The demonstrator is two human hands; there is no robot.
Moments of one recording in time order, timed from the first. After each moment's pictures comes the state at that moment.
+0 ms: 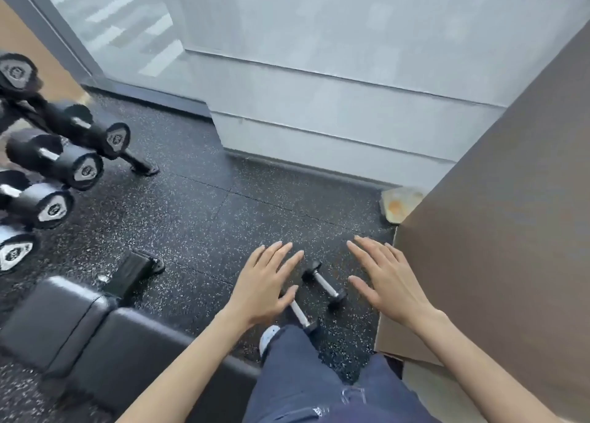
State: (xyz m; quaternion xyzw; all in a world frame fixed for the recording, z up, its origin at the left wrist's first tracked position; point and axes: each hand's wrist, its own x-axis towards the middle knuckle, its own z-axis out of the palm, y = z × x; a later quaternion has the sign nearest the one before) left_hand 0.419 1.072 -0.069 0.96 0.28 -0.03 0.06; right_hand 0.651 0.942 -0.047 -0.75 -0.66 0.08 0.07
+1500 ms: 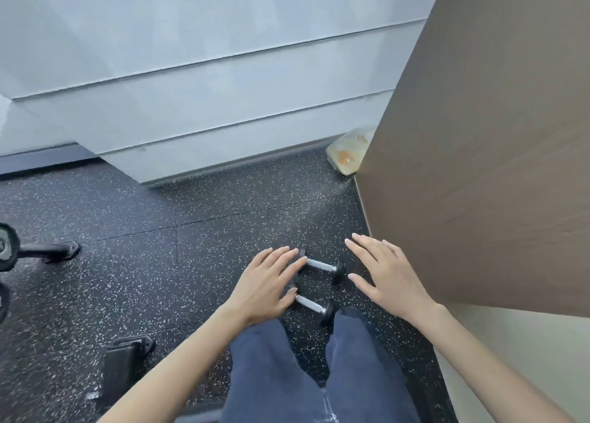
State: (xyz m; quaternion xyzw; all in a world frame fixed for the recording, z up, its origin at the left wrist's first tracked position) left_hand 0.494 1.206 -0.102 0.99 -0.03 -0.11 0.09; right_hand 0.638 0.979 -0.086 -0.88 -0.46 0.12 0.10
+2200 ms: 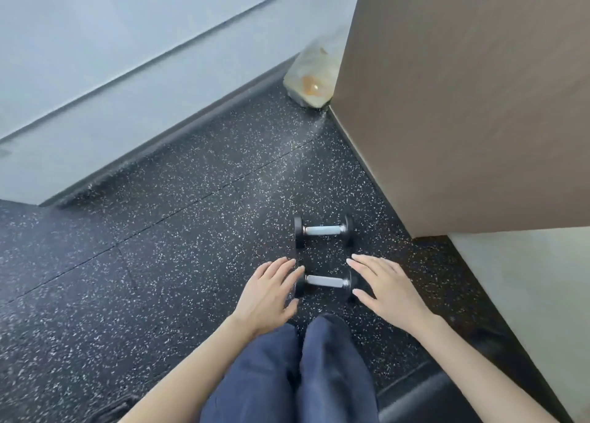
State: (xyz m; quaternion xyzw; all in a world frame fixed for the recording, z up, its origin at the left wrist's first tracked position) left_hand 0.488 1.268 -0.410 0.96 -0.16 -0.20 0.13; right_hand 0.550 1.007 -0.397 -0.92 -0.28 0.25 0.12
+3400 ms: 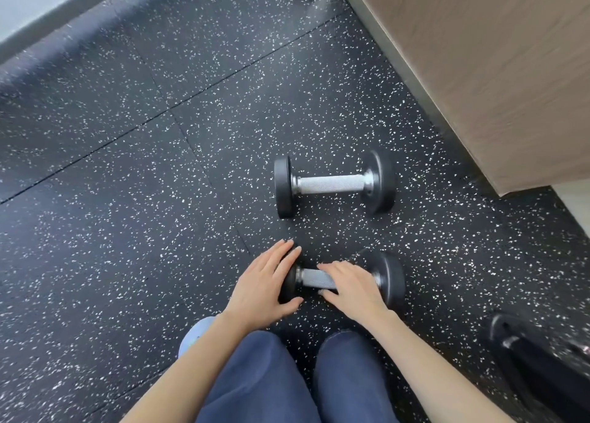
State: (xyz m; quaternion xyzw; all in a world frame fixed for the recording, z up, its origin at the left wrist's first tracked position) left_hand 0.448 1.232 -0.815 0.95 -0.10 -0.20 0.22; right_hand 0.487 1.026 -0.839 -0.91 -0.22 0.32 0.17
